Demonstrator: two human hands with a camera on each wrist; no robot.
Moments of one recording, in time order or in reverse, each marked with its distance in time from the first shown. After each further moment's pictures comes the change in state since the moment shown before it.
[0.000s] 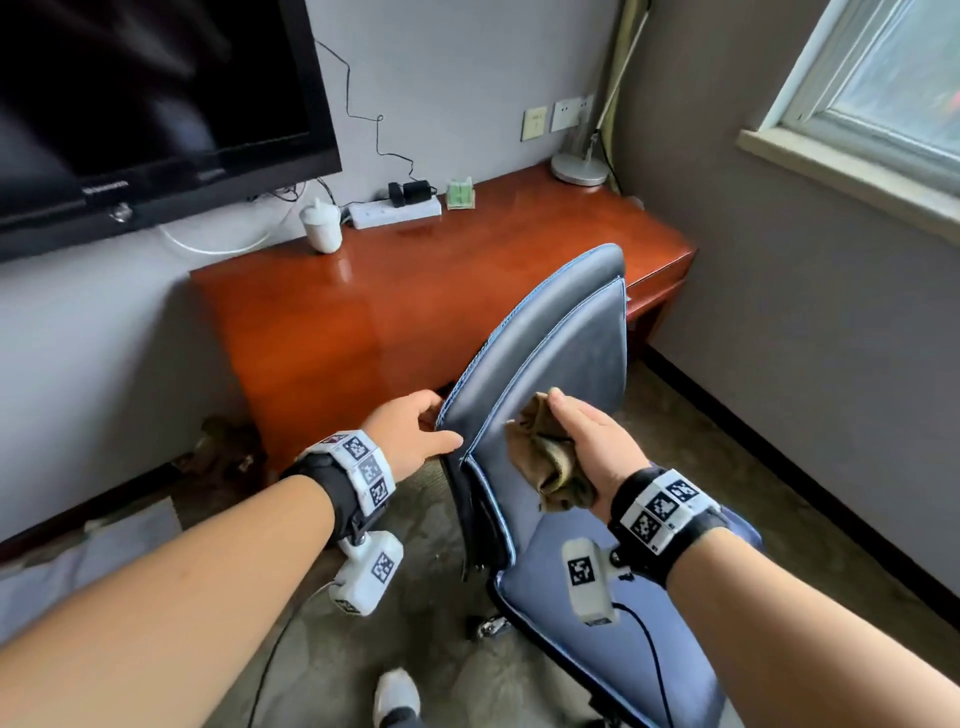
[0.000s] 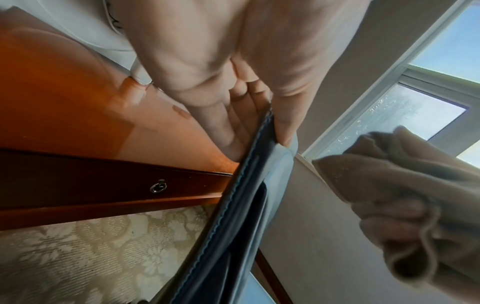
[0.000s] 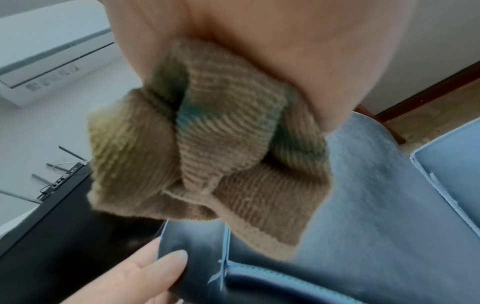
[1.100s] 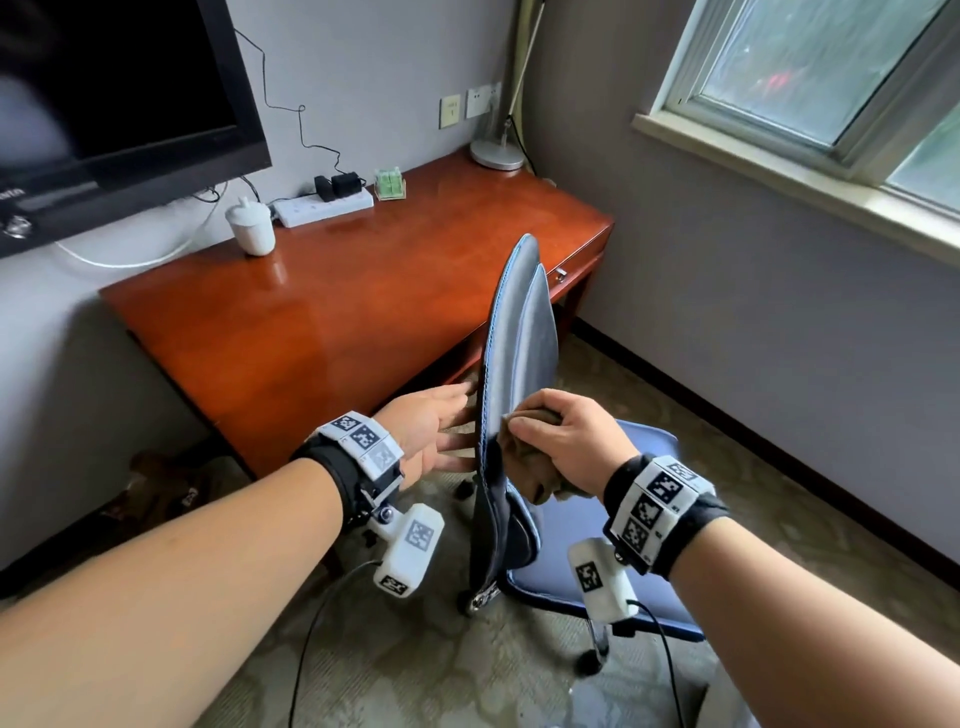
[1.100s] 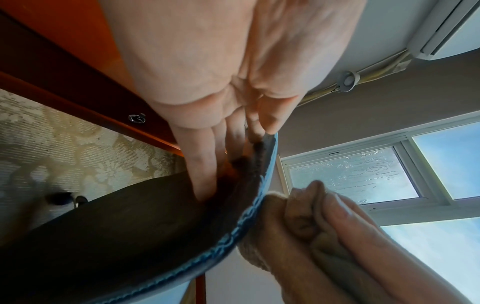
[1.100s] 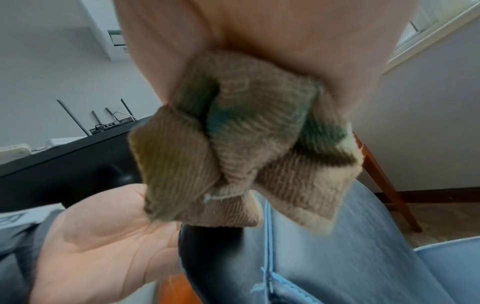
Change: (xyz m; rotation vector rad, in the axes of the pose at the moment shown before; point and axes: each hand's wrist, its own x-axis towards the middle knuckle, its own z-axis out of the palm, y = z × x) left_hand -0.023 0.000 -0.014 -1.010 -0.409 -0.267; right_hand -0.069 -0.006 0.078 -0.631 0.295 -0.150
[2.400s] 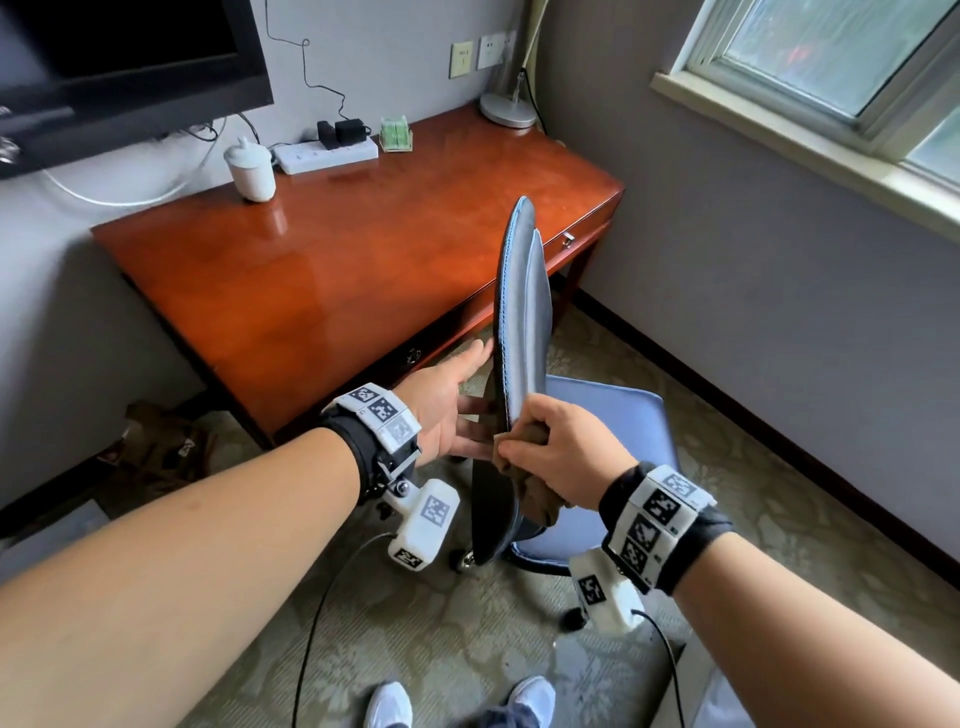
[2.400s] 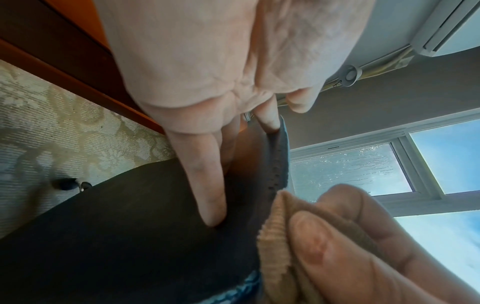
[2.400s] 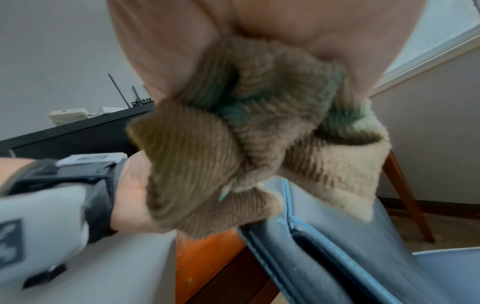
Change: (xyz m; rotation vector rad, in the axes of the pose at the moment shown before) left_hand -0.013 -0.029 0.010 -0.072 -0.162 -0.109; right_hand -0.032 0.033 0.028 -0.330 -0.075 -0.141
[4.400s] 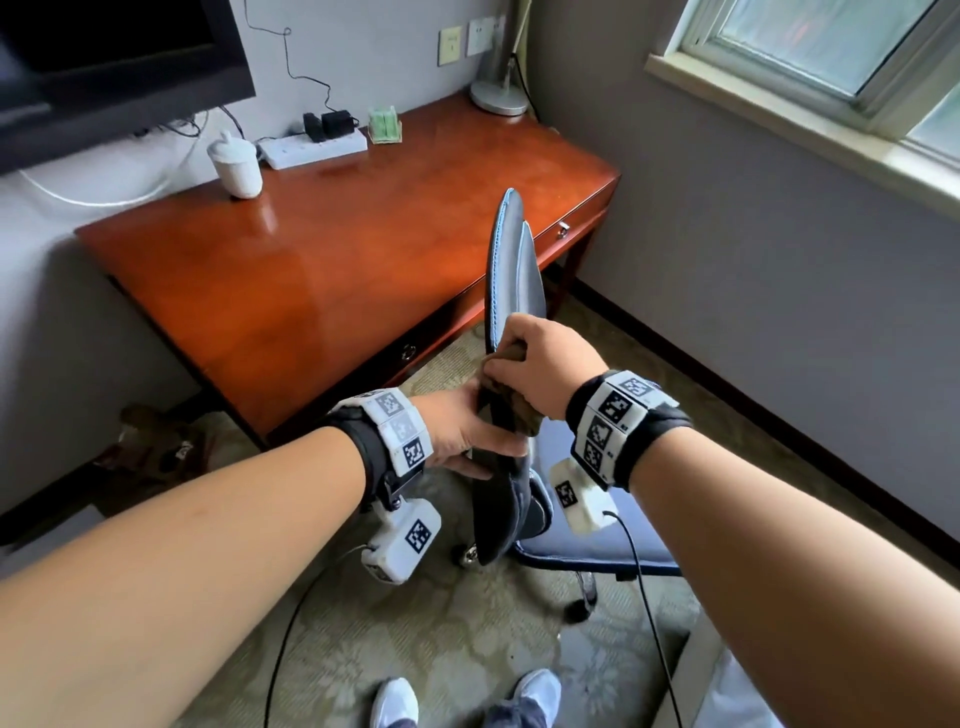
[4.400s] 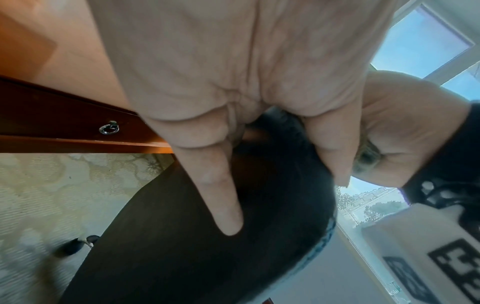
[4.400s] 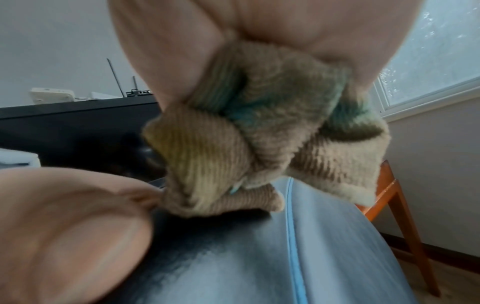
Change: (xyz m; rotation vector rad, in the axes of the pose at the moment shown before) left_hand 0.007 -0.011 0.003 0.480 -0.076 -0.004; right_hand 0.065 -0.030 -0.027 -0.229 0.097 -0.032
